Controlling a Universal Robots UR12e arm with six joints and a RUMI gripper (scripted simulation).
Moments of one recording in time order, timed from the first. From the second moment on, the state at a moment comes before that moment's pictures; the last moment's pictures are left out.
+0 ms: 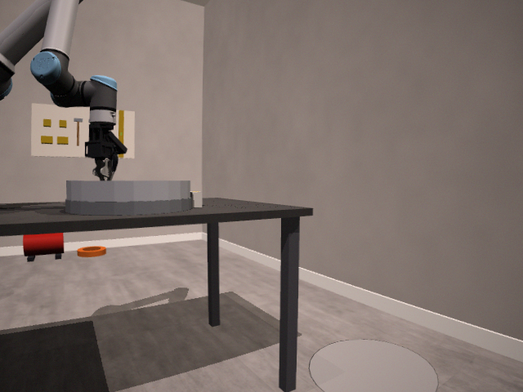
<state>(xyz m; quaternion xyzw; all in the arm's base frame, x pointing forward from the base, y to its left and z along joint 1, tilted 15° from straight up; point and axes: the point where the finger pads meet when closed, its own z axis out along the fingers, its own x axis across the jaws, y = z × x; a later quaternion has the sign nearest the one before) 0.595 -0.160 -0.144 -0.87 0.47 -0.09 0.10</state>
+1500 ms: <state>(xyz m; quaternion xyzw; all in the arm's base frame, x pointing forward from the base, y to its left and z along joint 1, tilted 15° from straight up) 0.591 -0.162 -0.129 -0.87 0.47 -0.09 0.10</state>
